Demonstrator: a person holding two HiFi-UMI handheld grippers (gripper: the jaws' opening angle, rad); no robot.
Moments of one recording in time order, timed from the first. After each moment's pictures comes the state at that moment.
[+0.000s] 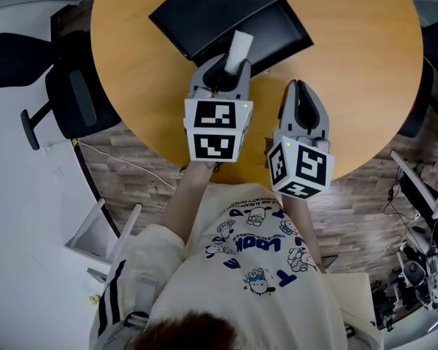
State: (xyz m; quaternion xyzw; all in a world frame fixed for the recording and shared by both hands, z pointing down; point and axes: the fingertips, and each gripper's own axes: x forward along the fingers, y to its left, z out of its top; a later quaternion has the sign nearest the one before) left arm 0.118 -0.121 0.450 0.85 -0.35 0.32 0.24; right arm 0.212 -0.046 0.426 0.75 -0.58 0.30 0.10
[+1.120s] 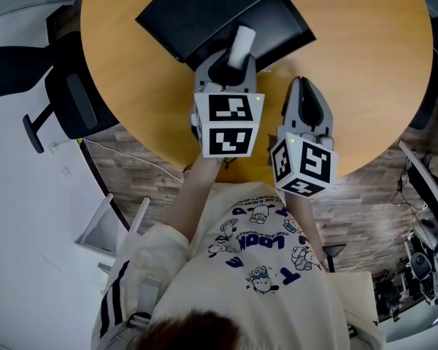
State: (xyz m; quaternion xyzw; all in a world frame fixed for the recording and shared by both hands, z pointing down) left arm 0.133 -0.124 0.479 0.82 -0.35 0.38 0.23; right arm 0.223 -0.043 0.455 0.75 -0.56 0.34 0.11
